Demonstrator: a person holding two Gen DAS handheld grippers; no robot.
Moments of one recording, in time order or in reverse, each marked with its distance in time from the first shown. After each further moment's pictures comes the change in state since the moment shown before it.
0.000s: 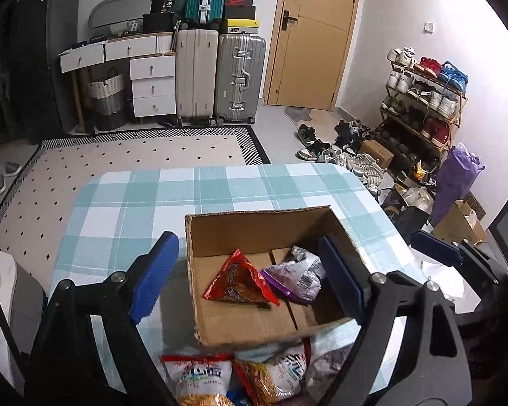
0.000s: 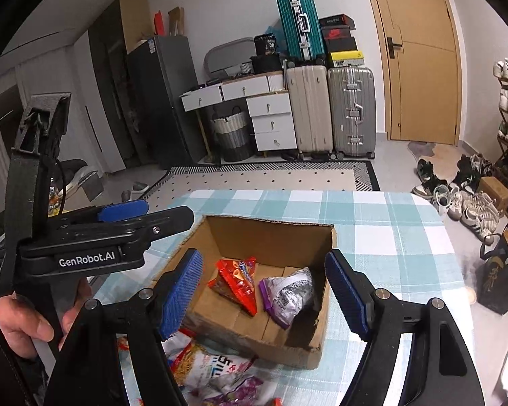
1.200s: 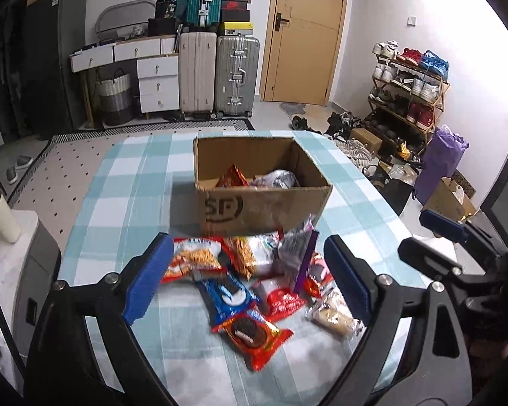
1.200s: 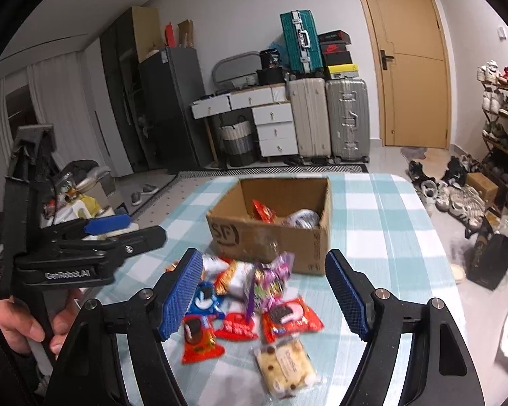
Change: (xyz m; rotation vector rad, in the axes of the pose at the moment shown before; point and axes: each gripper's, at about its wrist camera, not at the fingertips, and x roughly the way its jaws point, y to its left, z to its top) left arm -0.165 -0.033 -0.143 0.016 -0.001 0.005; right arm -0.157 0.052 -0.115 -0.009 -0.038 -0.031
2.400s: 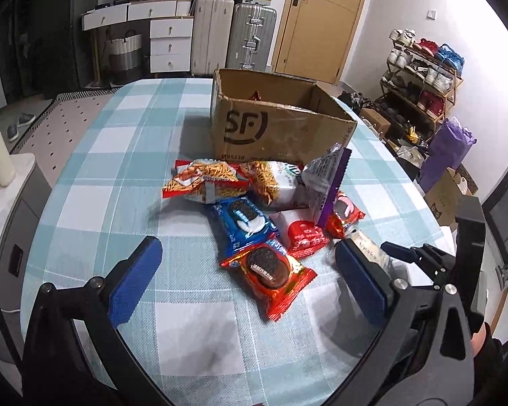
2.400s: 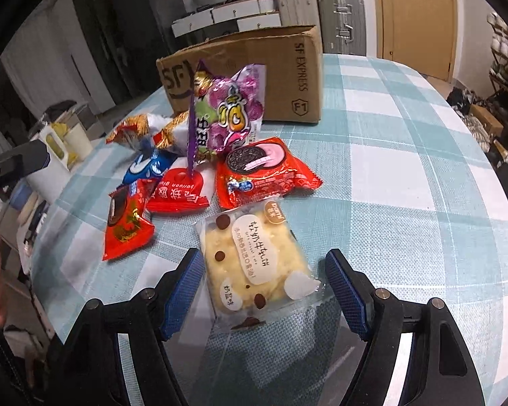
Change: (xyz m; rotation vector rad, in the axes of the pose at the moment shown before) left arm 0.042 0.030 -0.077 -0.090 0.122 0.005; right arm 0.099 -0.026 -0.119 0.005 0.372 -0.024
